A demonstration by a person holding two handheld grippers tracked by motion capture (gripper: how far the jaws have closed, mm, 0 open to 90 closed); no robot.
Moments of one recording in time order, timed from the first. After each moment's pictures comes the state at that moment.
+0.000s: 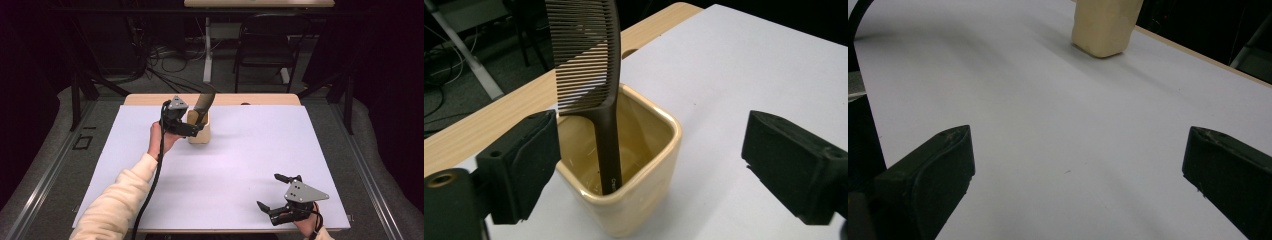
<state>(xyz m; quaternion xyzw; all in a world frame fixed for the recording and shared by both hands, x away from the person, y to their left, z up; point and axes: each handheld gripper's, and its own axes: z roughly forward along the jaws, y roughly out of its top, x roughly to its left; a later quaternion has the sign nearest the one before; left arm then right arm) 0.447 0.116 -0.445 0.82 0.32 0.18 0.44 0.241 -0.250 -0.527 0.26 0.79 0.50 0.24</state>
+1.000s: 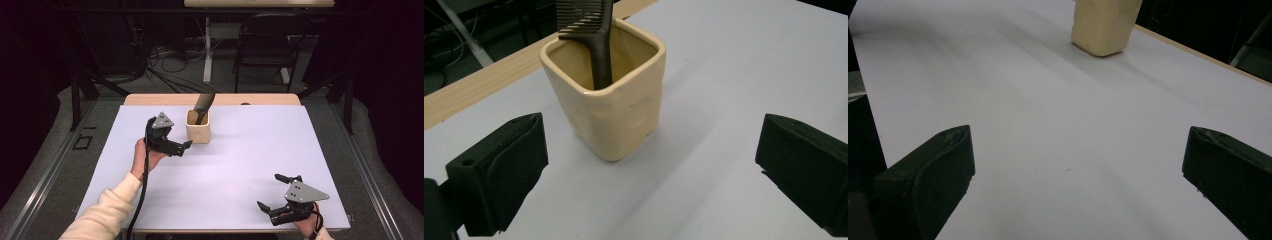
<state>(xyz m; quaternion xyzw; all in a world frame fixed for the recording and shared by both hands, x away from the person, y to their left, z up) 0.400 0.152 -0.464 0.83 0.32 0.18 0.43 0.240 -0.251 -0.528 0.26 0.79 0.50 0.24</state>
